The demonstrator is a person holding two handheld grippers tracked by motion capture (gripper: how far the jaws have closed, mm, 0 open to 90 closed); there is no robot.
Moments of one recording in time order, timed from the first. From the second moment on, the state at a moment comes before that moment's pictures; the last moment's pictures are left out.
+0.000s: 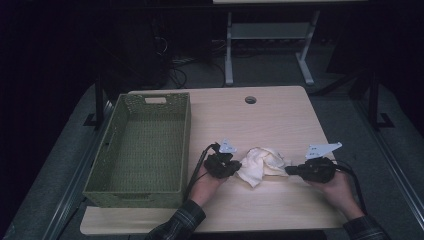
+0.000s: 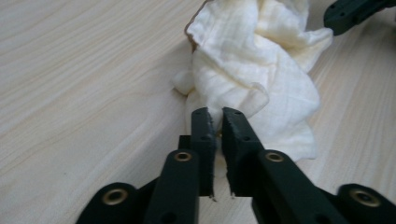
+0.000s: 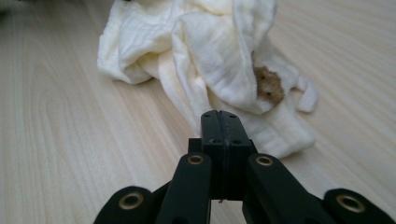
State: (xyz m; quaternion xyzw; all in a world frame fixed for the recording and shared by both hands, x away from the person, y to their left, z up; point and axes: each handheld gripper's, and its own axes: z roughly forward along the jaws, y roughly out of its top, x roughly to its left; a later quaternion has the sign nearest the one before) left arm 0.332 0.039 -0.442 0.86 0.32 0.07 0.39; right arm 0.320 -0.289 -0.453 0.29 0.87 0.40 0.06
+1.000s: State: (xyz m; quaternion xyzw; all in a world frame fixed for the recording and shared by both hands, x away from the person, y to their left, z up) left arm 0.331 0.036 -0.442 0.86 0.32 0.11 0.39; right arm 0.324 -0.298 -0.447 0.29 0.86 0.41 0.08
